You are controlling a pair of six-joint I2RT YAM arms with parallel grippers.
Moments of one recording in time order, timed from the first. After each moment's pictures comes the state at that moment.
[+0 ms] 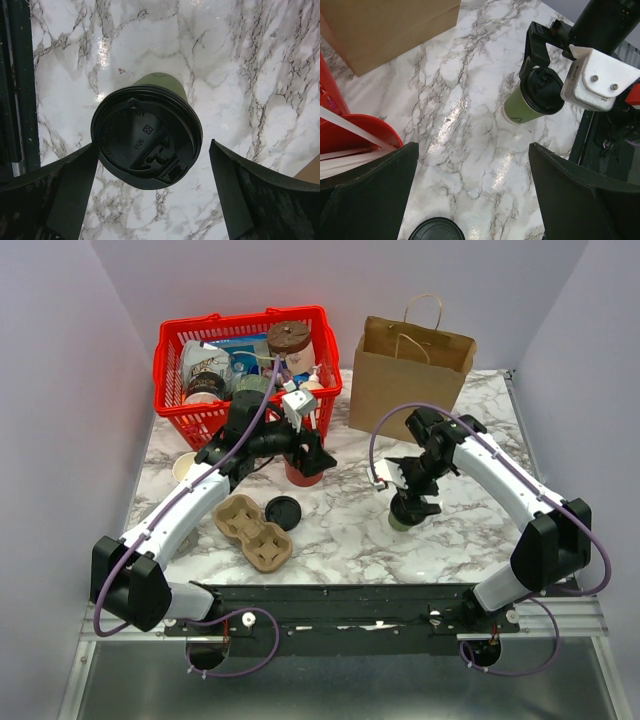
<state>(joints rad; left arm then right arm) -0.44 1.33 1.13 -0.20 0.68 -0.02 0.43 1.55 1.34 -1.25 -0.40 -1.36</state>
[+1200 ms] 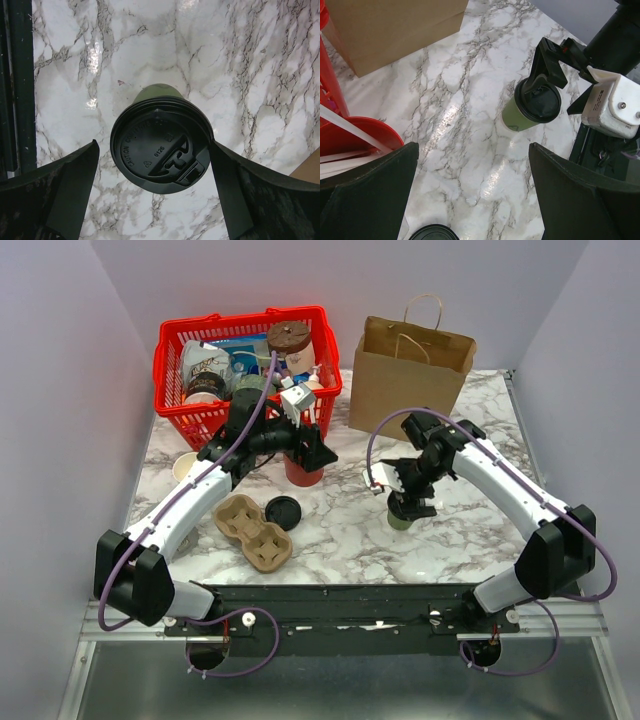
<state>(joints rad) -0.43 1.36 1.13 -0.14 0.68 -0.09 0.48 1.50 1.32 -1.22 -0.41 -1.33</state>
